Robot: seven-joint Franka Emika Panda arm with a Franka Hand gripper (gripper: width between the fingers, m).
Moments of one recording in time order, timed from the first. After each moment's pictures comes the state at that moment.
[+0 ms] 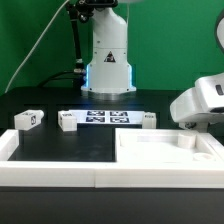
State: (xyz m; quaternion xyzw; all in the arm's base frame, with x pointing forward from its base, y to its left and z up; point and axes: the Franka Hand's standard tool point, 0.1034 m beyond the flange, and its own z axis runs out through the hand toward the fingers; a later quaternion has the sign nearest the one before) arm 0.413 0.179 0.007 0.90 0.14 -0.39 0.11
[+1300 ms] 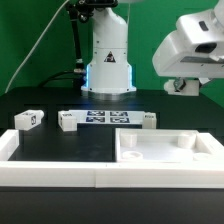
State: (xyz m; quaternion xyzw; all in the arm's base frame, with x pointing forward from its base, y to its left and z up) arm 0.465 0.132 0.105 0.94 0.16 -0.28 0.07
